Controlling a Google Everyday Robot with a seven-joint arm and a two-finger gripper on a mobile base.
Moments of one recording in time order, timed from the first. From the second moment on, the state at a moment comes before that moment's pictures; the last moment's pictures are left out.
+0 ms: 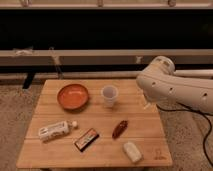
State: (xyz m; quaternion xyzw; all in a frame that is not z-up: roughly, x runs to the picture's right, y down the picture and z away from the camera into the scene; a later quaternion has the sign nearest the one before) arm 0.242 0.061 0.691 -0.10 0.24 0.53 0.81
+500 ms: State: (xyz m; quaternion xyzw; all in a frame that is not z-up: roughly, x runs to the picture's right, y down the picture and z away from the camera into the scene) arm 0.229 0.116 0.683 -0.20 0.23 0.44 0.85
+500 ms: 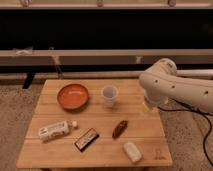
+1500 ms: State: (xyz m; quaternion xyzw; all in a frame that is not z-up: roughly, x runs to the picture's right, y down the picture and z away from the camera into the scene) arm 0.143 0.288 0.681 -0.25 0.26 0.39 0.85
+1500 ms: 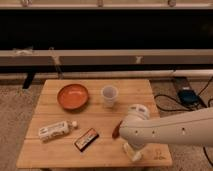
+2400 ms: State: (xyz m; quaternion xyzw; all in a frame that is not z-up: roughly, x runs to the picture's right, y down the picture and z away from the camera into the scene) arm 0.124 0.307 0.729 -0.32 0.24 0.41 0.82
